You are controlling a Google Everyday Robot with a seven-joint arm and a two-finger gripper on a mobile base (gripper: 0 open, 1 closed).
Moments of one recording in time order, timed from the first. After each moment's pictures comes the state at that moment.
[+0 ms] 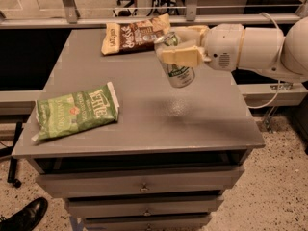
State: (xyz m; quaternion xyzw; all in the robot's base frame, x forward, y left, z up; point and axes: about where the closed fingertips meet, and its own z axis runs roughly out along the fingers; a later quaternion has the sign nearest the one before) arm 0.570 -0.059 0.990 -0.44 0.61 0.31 0.58
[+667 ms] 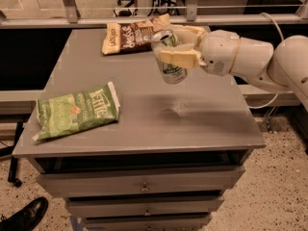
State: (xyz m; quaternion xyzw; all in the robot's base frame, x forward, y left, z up) arm 0.582 -0.053 0.987 -0.44 0.54 0.34 0.64
